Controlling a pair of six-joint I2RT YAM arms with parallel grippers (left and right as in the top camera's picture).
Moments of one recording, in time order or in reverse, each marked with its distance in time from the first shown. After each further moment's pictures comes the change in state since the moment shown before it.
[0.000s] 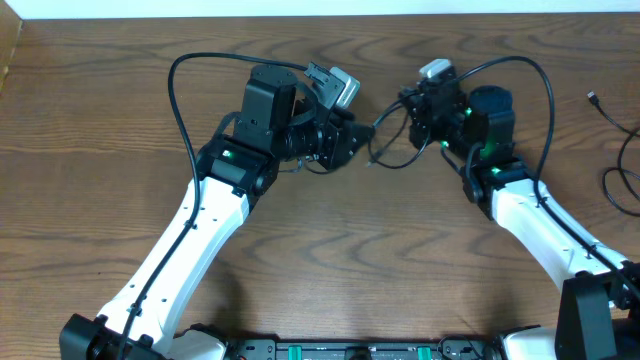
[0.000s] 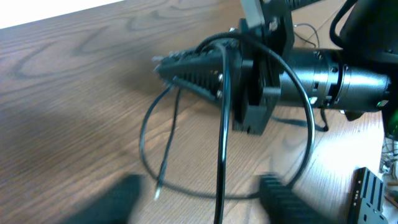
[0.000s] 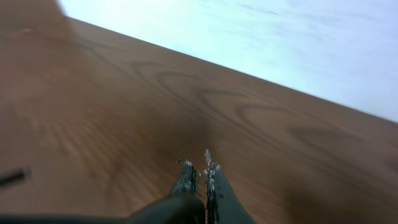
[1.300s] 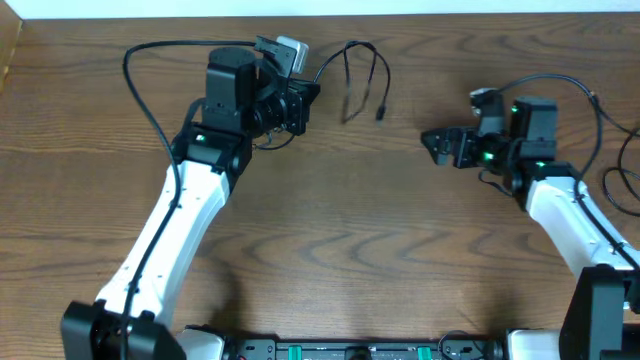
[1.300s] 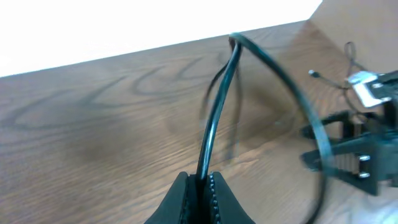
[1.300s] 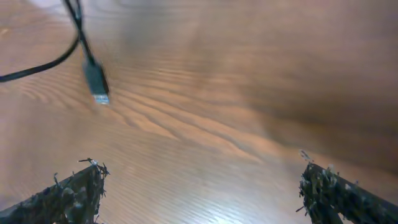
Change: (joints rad) left arm 0.166 0.040 0.000 0.124 -0.126 -0.026; right arm -0.201 0.000 0.000 -0.414 -0.188 0.190
